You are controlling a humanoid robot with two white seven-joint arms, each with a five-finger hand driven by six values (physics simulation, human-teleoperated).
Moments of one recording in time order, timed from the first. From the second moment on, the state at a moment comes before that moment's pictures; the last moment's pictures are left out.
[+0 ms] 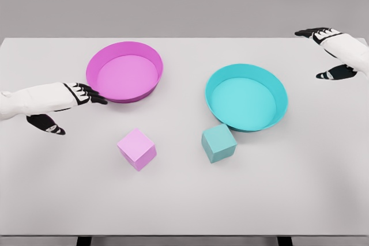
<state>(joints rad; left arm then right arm) -0.45 1.00 -0.53 -1.55 -0.20 -0.61 -0.54 -0.54 -0.74 0.31 -1.13 0.42 -0.61 0.25</state>
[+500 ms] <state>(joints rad) -0.45 0.97 -0.61 -1.73 -0.18 -0.61 -0.52 -0.55 -0.84 0.34 -1.17 0.41 -0.61 0.28</state>
